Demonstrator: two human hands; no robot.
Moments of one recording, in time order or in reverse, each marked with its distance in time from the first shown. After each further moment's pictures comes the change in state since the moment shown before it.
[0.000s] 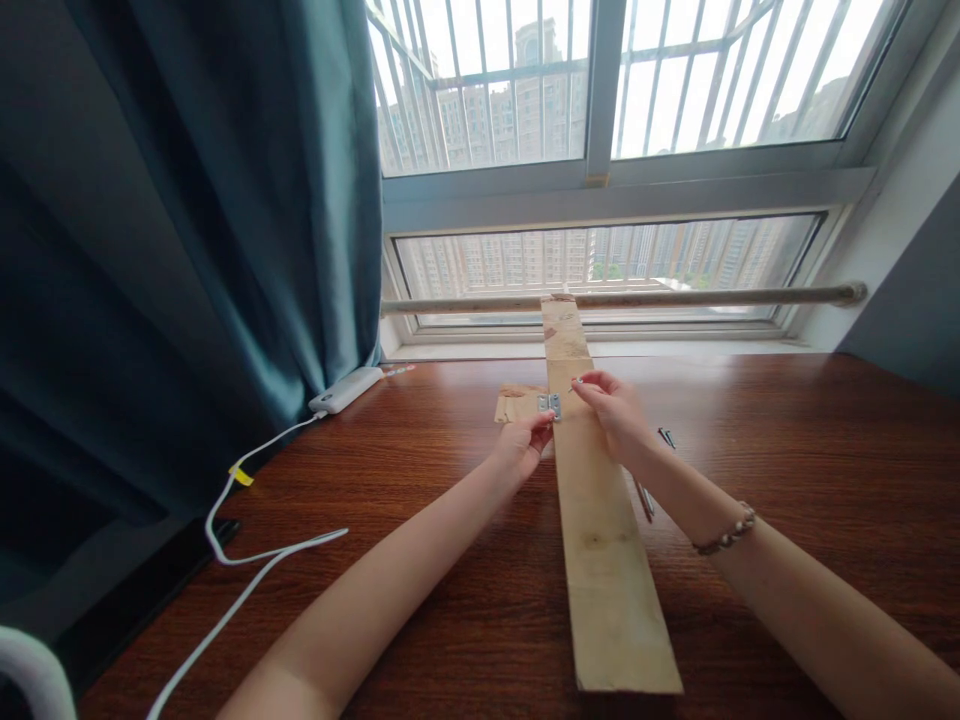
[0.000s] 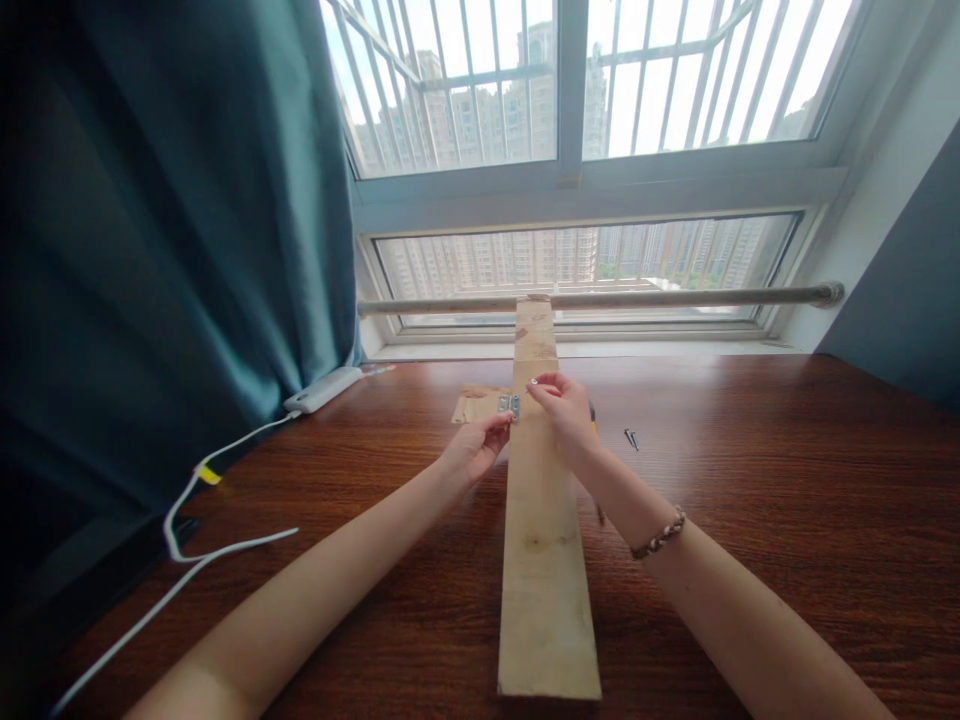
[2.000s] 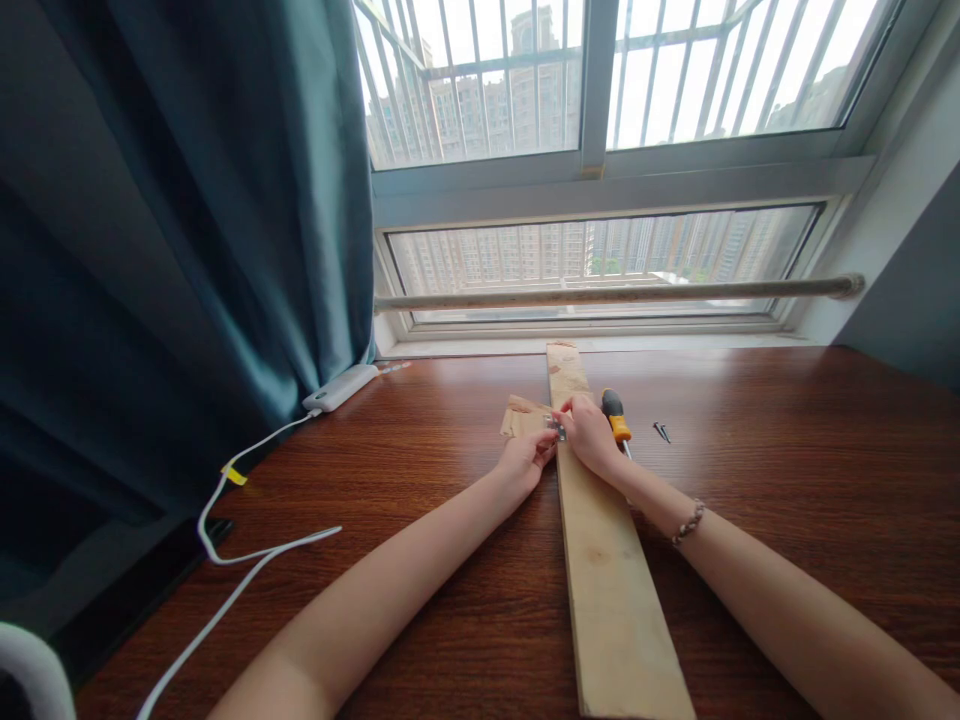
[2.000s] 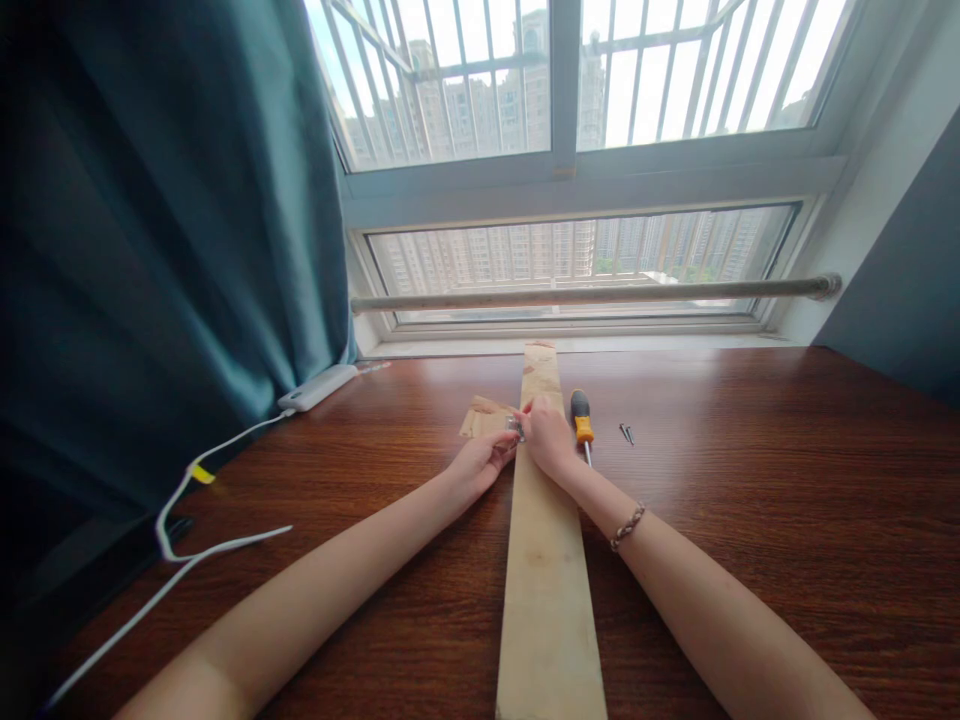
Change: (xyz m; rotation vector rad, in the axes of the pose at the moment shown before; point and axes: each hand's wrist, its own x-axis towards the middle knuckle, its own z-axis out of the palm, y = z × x) left_hand 0.012 -0.033 -0.023 0.084 0.076 -0.059; right_hand -0.001 0.058 -0.004 -1.053 -0.120 -0.232
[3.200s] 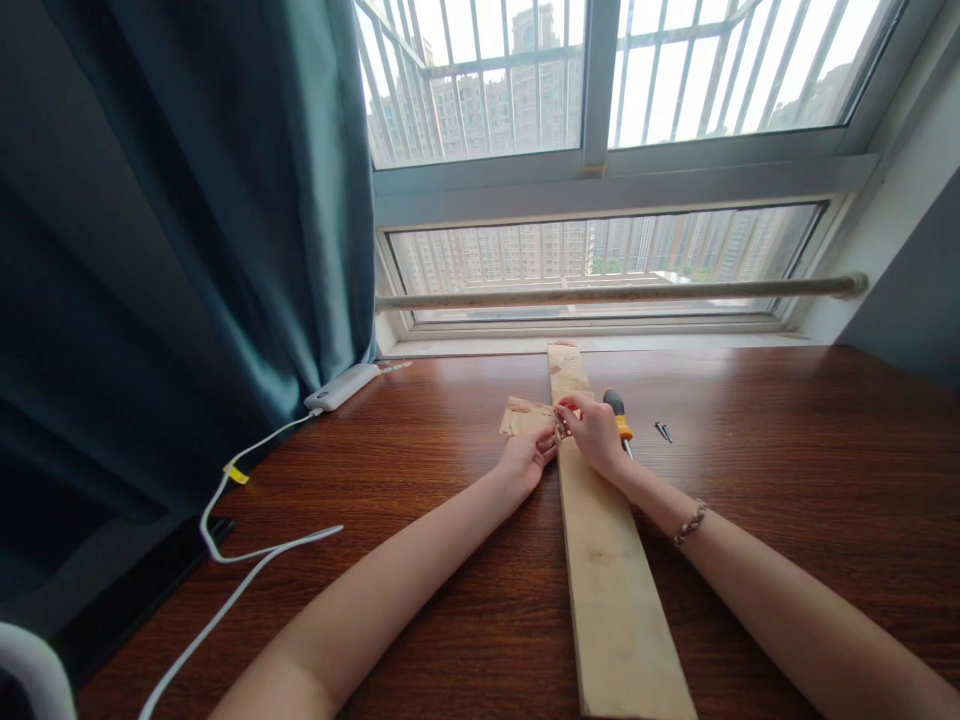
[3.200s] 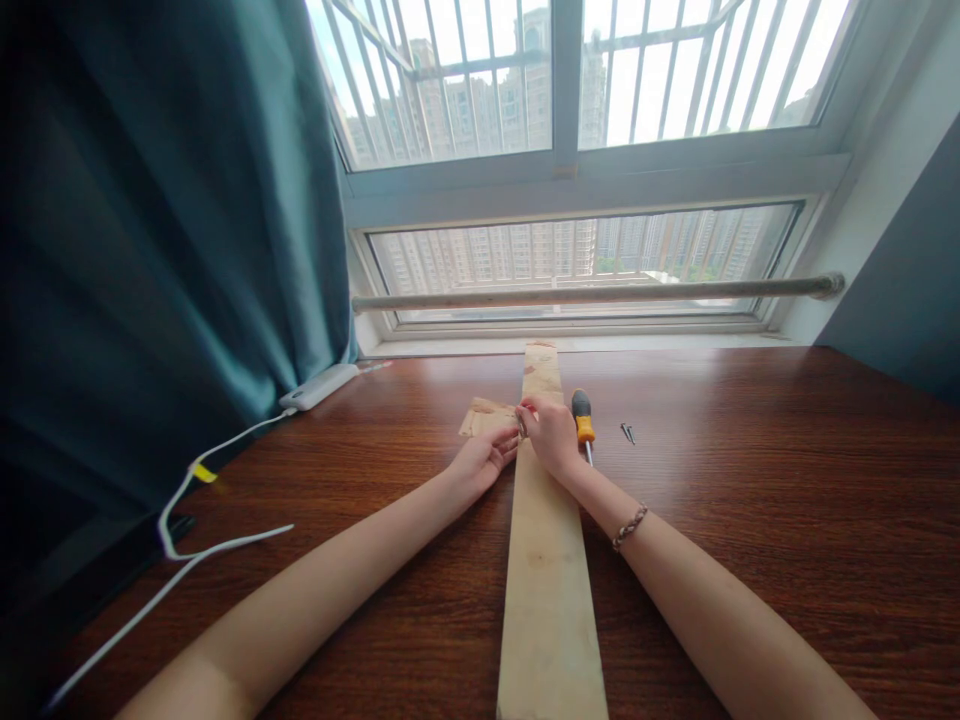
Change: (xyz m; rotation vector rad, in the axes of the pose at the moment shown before) left_hand -0.001 0.001 -0.001 0.004 -0.033 -0.026; right_hand -0.003 0.001 -0.004 0.198 0.129 -0.082
